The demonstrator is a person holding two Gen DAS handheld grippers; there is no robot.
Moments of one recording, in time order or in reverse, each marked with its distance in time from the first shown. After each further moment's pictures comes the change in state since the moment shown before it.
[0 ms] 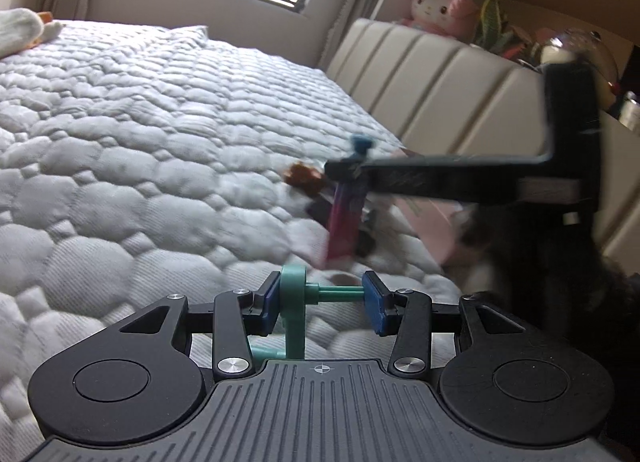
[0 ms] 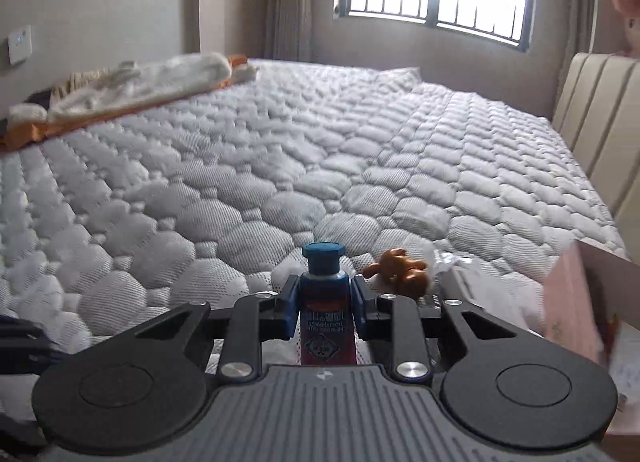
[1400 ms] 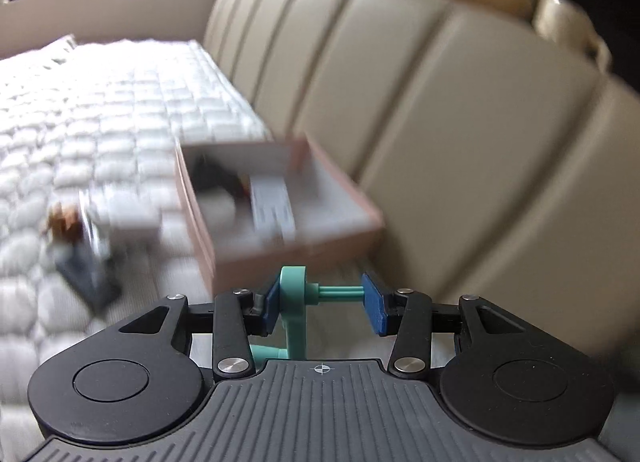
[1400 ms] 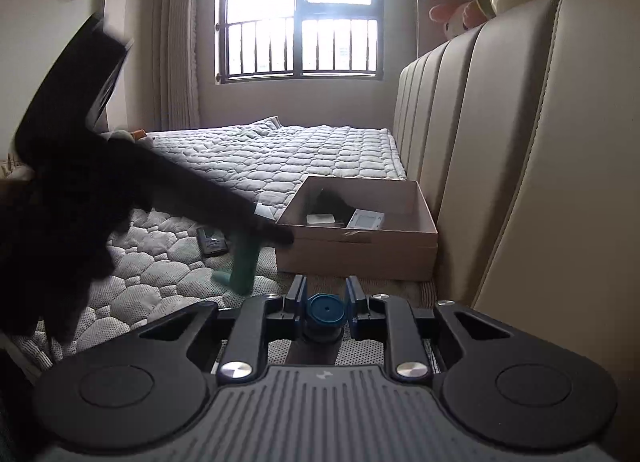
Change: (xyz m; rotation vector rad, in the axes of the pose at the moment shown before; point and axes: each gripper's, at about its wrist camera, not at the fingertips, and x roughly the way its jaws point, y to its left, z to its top) left arm 0.103 -0.232 0.057 0.200 0.128 -0.109; right arm -0.268 -0.108 -0.175 0.192 -0.170 -0.271
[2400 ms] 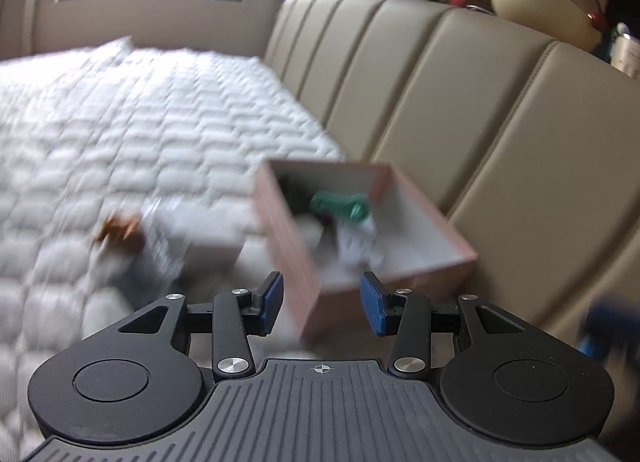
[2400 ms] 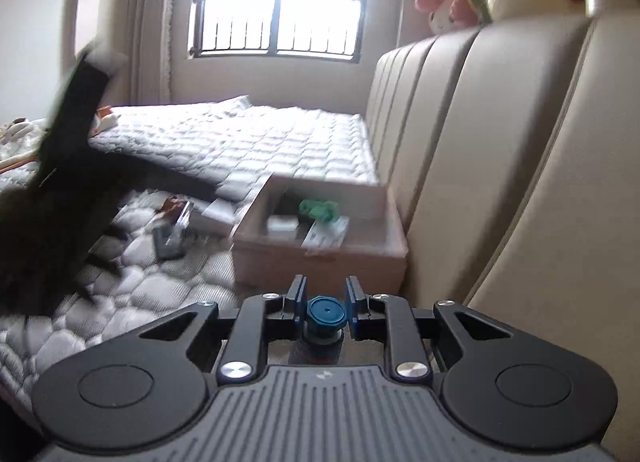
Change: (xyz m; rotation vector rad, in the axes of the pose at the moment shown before) left arm 0.003 0.060 -0.028 -0.095 -0.056 0.119; right arm 0.025 -0.006 0.050 -0.048 0.059 -0.128
